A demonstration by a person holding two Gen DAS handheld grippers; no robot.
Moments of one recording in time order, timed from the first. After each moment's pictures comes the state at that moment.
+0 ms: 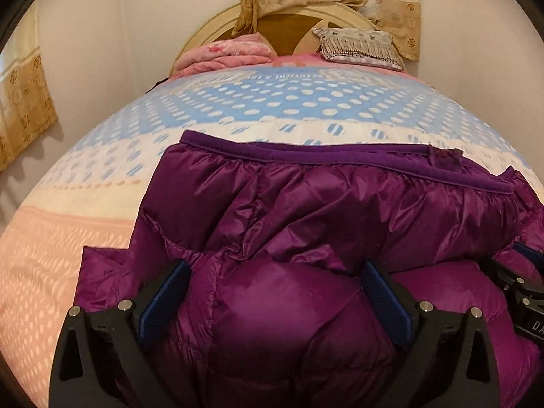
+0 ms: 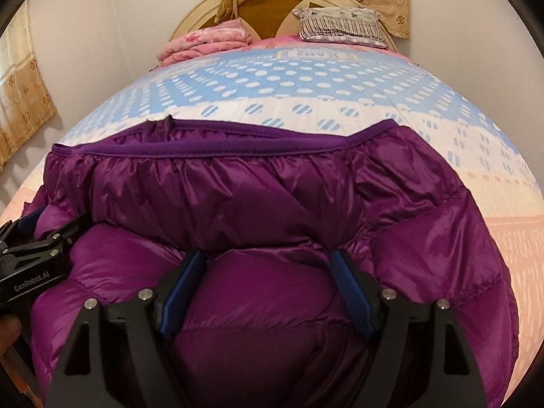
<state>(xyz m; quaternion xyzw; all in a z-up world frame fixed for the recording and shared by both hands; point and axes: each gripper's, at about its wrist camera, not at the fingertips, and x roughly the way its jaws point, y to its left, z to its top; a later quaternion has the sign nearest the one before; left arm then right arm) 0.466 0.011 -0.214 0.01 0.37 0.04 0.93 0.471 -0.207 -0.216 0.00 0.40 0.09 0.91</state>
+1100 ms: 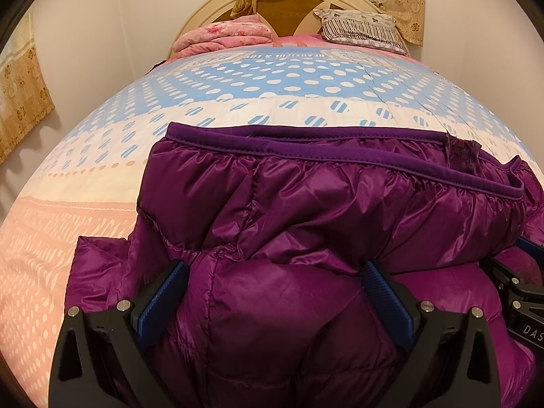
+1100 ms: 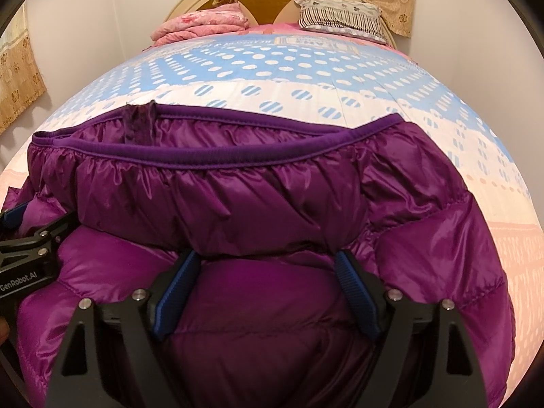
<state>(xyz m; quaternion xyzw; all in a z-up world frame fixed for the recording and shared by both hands) 0.477 0.010 -0.221 0.01 0.41 0.04 0.91 0.483 -0.195 -0.225 -0.03 0.43 0.07 0.90</state>
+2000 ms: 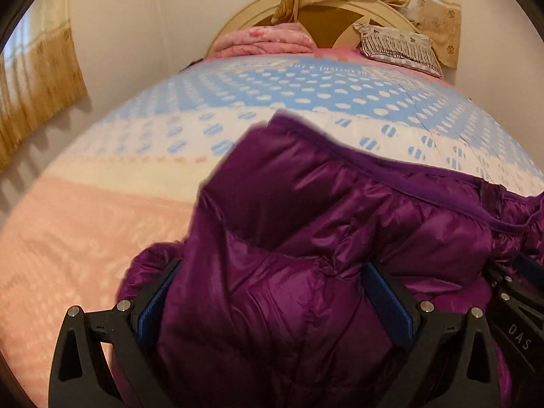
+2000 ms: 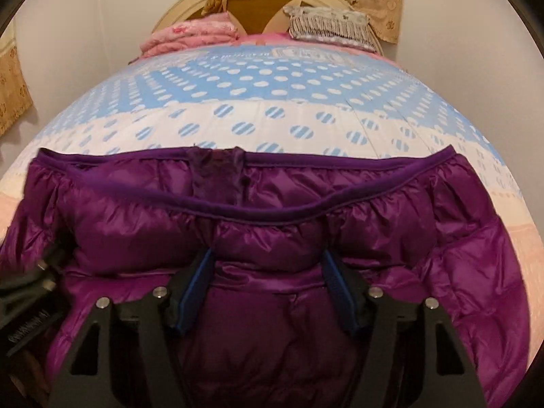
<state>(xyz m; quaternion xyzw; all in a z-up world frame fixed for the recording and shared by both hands) 0.468 0.043 -0.213 -0.03 0.38 0.11 0.92 0.495 -0.144 -0.217 -0.02 0.41 0.03 0.91</state>
